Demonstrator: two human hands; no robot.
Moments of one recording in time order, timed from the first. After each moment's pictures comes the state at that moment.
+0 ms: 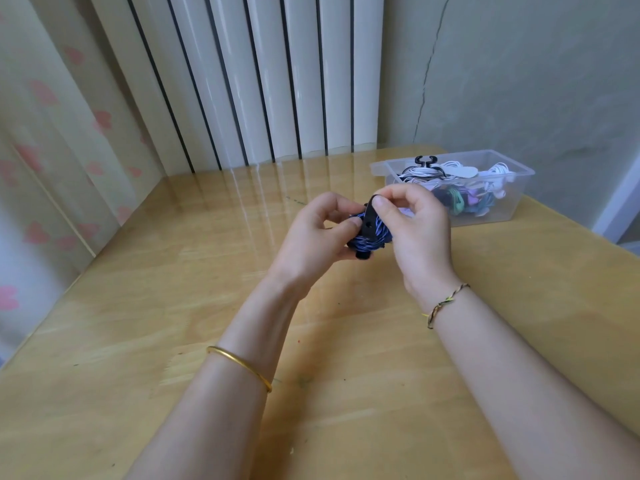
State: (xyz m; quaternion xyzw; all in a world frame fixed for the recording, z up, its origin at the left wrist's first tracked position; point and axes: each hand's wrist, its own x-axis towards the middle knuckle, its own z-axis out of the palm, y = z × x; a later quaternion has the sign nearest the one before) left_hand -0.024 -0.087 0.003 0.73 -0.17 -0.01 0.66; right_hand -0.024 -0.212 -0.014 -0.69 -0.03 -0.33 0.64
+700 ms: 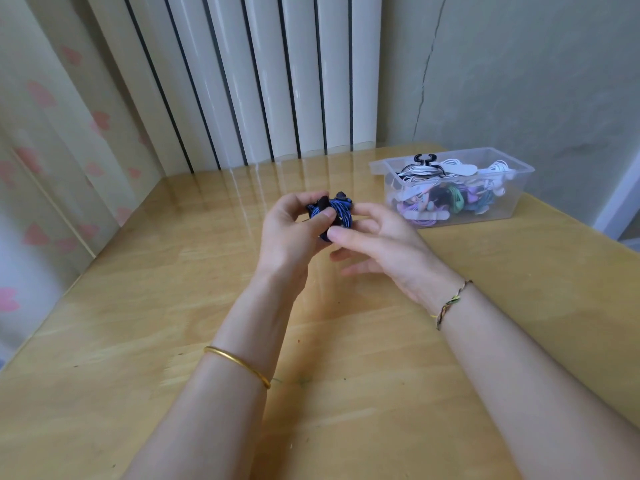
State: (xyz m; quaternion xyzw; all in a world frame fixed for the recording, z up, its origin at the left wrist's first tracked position) left_hand -0.013 -0.079 0.000 0.64 -0.04 0.04 0.77; right_hand -0.030 -0.208 -0.013 -0.69 -0.04 0.01 0.72
